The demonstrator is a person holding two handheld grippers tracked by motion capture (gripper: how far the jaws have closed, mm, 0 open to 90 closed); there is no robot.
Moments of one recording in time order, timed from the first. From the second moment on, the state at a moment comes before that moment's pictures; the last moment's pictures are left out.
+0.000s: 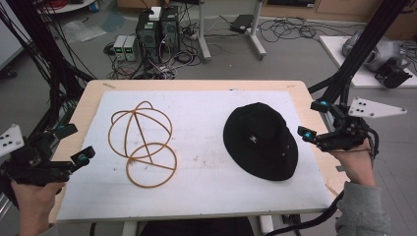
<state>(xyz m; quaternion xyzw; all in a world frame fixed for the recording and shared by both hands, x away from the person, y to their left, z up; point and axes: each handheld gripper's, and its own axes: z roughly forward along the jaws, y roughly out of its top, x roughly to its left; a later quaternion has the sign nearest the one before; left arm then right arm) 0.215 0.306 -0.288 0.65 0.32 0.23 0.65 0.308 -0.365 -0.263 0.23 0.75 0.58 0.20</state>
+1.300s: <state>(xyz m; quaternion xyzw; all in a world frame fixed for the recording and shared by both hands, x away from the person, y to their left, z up) 0.208 0.307 -0.296 0.66 0.33 0.22 0.64 0.404 -0.333 -0.303 0.26 0.80 0.52 0.15</state>
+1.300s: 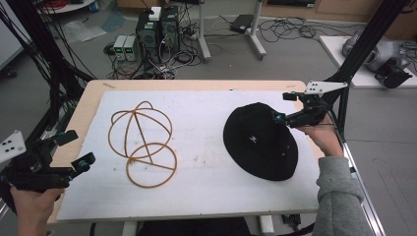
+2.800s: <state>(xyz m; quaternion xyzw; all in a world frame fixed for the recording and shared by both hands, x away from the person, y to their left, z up) 0.210 0.309 -0.299 0.66 0.34 0.22 0.64 0.418 -0.325 -0.345 0.24 0.83 0.50 0.11</state>
